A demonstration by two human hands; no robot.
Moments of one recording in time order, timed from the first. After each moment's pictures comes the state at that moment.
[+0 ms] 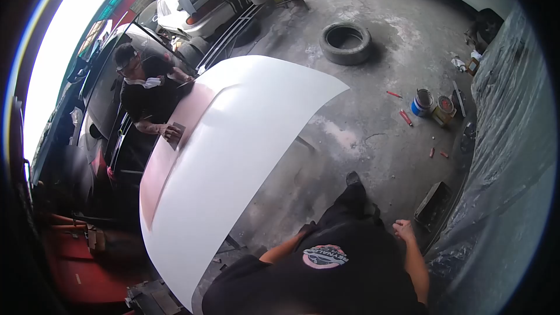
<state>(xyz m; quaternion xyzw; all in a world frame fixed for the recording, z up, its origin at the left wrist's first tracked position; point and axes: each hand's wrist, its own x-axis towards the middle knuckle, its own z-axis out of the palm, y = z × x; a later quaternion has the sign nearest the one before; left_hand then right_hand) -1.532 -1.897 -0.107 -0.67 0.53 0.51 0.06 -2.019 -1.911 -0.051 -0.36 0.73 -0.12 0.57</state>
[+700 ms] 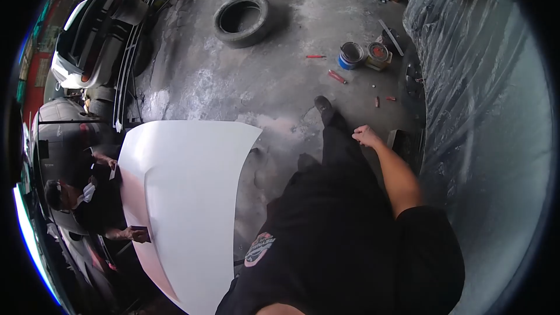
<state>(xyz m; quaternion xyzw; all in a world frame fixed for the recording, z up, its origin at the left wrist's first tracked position) -1.577 -2.165 -0.098 -0.73 0.34 0.59 -0.08 -2.105 -2.312 -0.026 -0.32 0.75 -0.09 0.57</state>
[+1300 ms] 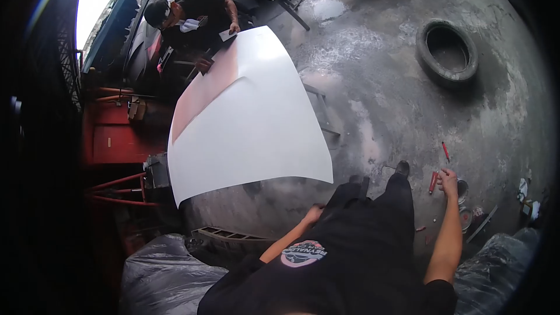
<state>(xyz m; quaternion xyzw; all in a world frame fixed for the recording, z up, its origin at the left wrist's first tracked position) -1.776 -2.273 -0.048 -0.83 0.18 0.48 -0.20 -2.140 -2.792 -0.102 -0.47 0.59 -0.01 0.66</state>
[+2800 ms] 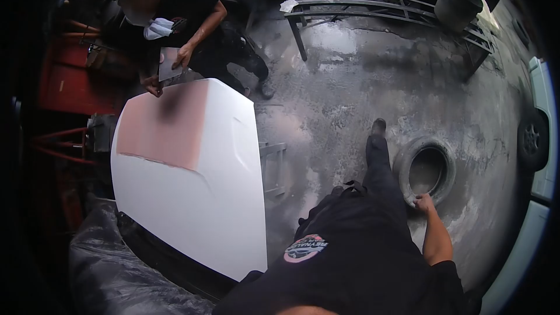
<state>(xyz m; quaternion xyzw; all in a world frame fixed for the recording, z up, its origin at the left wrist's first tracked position) -1.468 -2.766 -0.153 -0.76 -0.21 0.47 -0.39 -1.675 -3.388 -0.125 -0.73 0.45 0.30 0.43</state>
